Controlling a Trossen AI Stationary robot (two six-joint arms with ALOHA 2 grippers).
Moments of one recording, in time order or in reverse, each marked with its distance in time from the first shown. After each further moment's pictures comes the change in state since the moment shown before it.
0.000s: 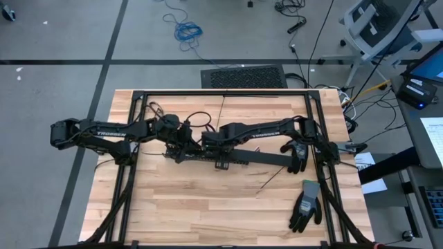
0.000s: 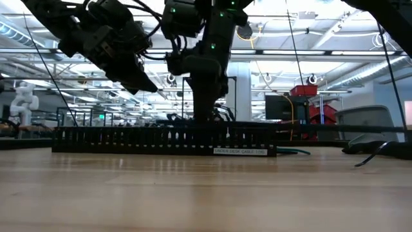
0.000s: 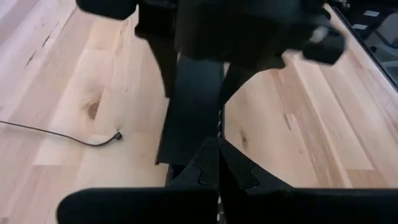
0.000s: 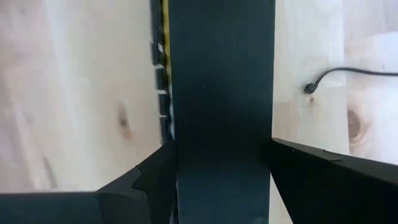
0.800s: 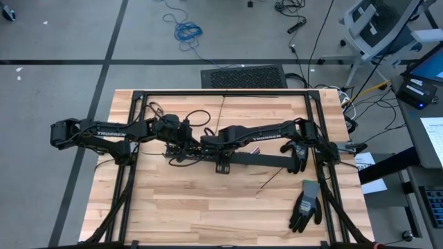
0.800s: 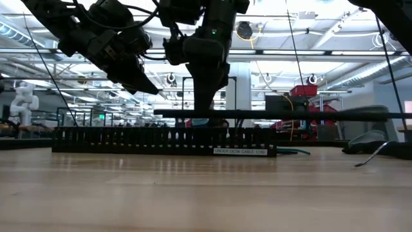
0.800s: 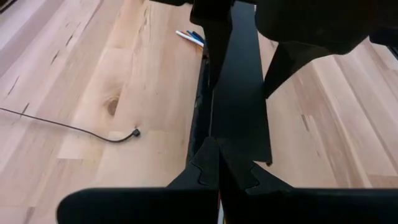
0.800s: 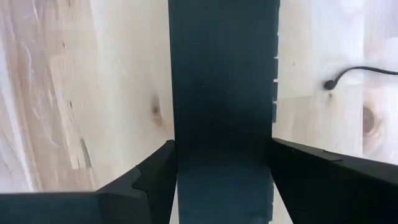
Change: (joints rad) left arm 0.000 0.000 0.000 0.000 -0.064 0.001; right arm 0.038 0.002 0.061 -0.078 -0.011 0.007
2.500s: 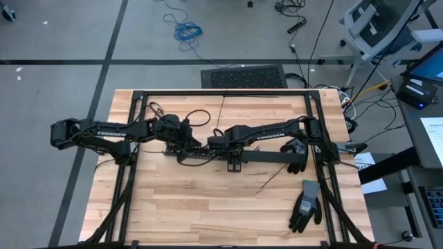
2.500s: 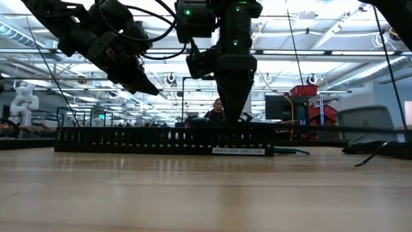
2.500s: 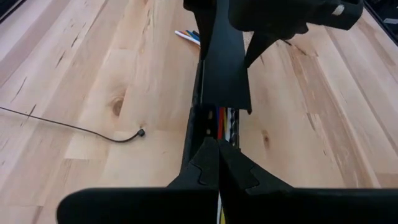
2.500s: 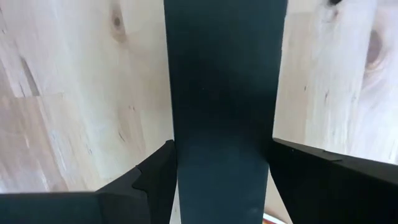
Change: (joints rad) left arm 0.000 0.000 0.000 -0.001 -0.016 0.018; right arm -0.014 -0.065 -0.153 -0.073 0.023 -0.053
